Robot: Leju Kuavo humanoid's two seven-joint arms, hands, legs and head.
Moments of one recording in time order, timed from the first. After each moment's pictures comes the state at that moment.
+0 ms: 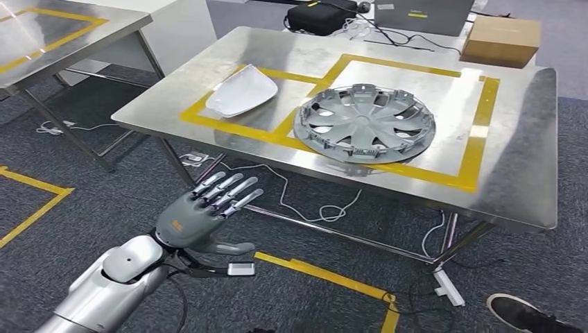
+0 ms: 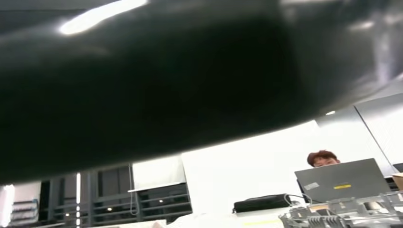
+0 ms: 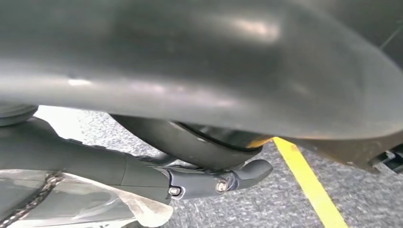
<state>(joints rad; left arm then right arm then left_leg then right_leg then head) -0.09 0.15 -0.35 -1.51 -1.45 0.70 -0.51 -0.05 0.16 0.13 -0.17 0.59 -0.10 0.07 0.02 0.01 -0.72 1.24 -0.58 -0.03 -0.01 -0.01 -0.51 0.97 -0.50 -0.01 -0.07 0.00</state>
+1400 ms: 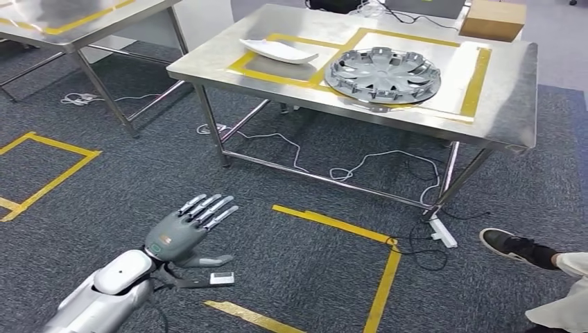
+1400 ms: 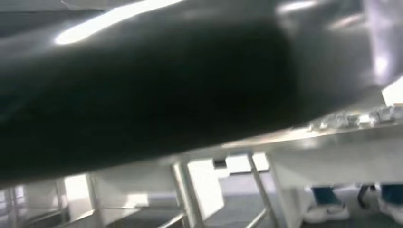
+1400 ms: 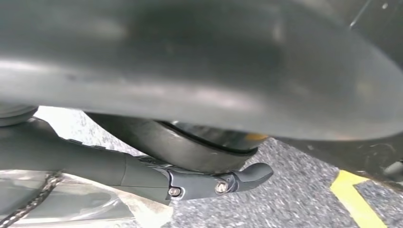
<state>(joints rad) -0.04 0.14 -0.22 -1.24 -1.39 0.70 -0.55 -0.06 0.16 0.09 -0.18 0.57 -0.08 0.09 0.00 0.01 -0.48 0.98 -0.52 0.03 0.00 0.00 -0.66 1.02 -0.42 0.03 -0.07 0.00</state>
